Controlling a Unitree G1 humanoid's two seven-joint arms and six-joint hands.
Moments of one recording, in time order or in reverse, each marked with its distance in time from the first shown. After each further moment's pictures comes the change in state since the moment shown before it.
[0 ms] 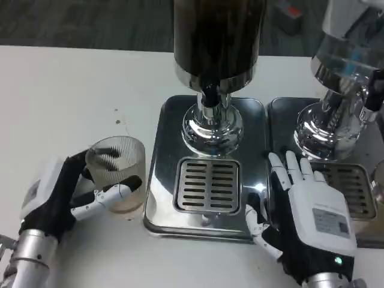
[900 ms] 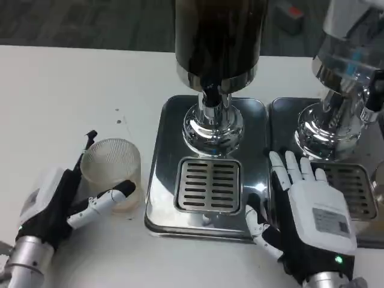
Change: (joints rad) left arm 0.038 0.011 0.027 -0.038 0.006 0.032 -0.093; right arm -0.001 -0.004 -0.007 0.000 -0.001 -0.010 0.012
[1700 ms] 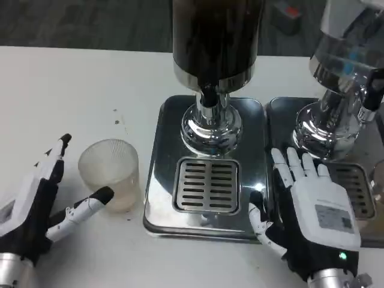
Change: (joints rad) left arm 0.167 0.043 0.051 -0.236 0.046 0.081 0.083; right arm -0.014 -0.029 -0.016 0.000 0.000 -0.018 0.009
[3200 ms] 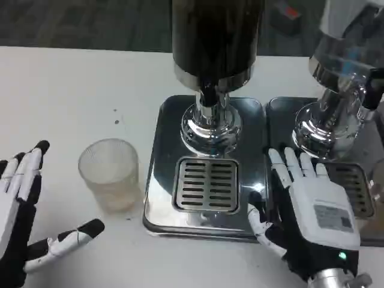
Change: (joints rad) left arm 0.353 0.075 0.069 -0.494 0.280 0.228 0.222; right arm -0.002 -0.018 0.003 0.001 -0.001 -0.011 0.001
